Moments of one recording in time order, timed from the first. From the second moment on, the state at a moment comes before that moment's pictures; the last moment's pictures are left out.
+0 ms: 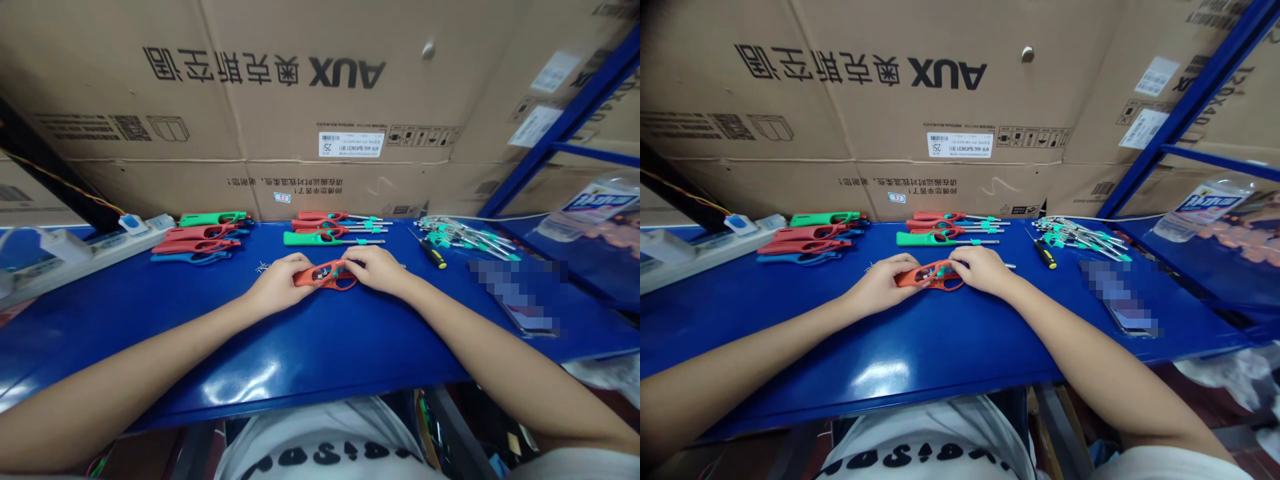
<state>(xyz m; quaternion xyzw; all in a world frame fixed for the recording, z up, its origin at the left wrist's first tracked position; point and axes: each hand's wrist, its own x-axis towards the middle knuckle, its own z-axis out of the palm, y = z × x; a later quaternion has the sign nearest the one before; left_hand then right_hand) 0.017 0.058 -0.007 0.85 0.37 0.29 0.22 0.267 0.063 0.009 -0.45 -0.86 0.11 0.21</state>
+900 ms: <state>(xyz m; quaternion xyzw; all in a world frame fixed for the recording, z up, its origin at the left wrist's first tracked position) 0.064 0.048 0.029 0.58 0.38 0.40 0.60 0.249 0.048 0.041 -0.33 -0.77 0.42 0.35</state>
